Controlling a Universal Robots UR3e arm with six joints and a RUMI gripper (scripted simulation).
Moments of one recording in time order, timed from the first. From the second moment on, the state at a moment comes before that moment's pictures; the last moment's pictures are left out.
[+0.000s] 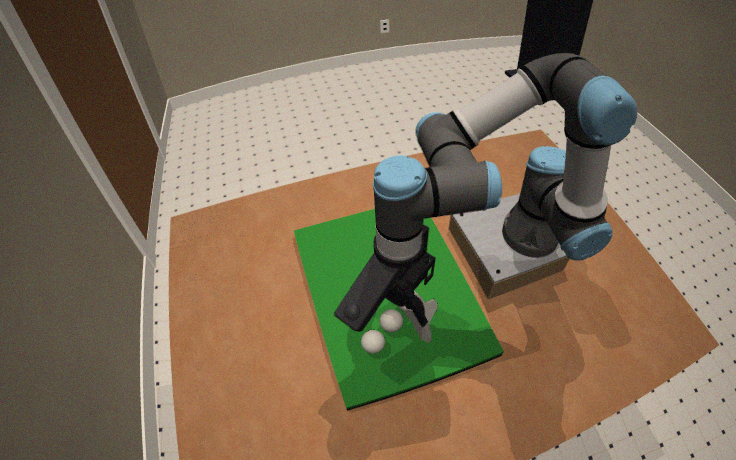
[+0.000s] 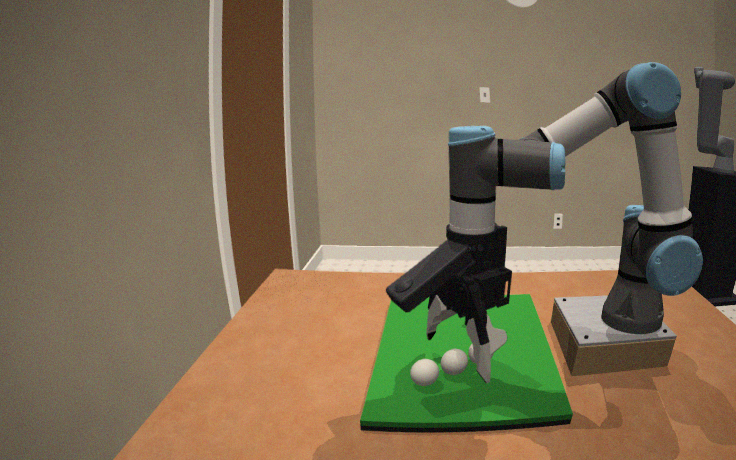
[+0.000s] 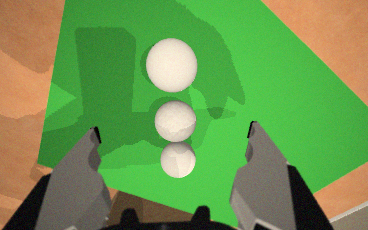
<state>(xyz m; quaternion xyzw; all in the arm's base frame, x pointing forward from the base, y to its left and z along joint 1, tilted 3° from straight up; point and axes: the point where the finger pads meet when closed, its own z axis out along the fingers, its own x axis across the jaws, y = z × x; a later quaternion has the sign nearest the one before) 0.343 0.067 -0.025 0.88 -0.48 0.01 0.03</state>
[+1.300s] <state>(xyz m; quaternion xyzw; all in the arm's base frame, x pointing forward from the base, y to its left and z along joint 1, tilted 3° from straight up) 0.343 0.067 -0.025 0.88 -0.48 0.01 0.03</state>
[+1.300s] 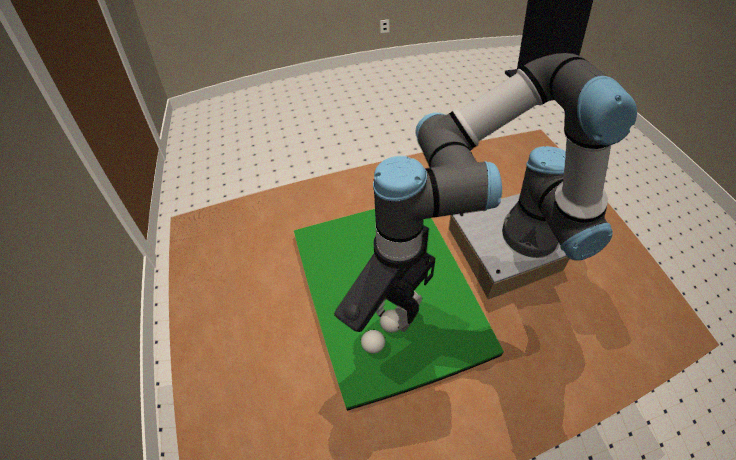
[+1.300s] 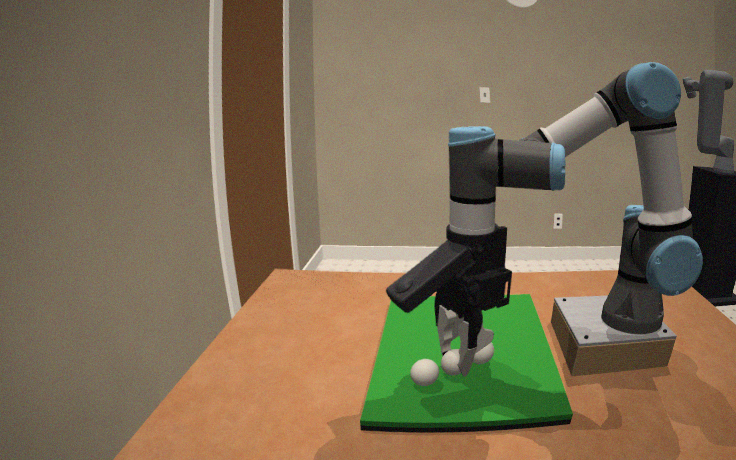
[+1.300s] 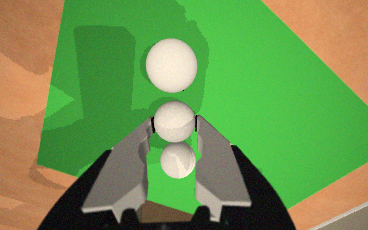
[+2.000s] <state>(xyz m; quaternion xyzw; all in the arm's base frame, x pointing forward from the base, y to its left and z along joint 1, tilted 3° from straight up) 0.344 0.068 -0.006 0.88 -0.48 0.01 0.03</state>
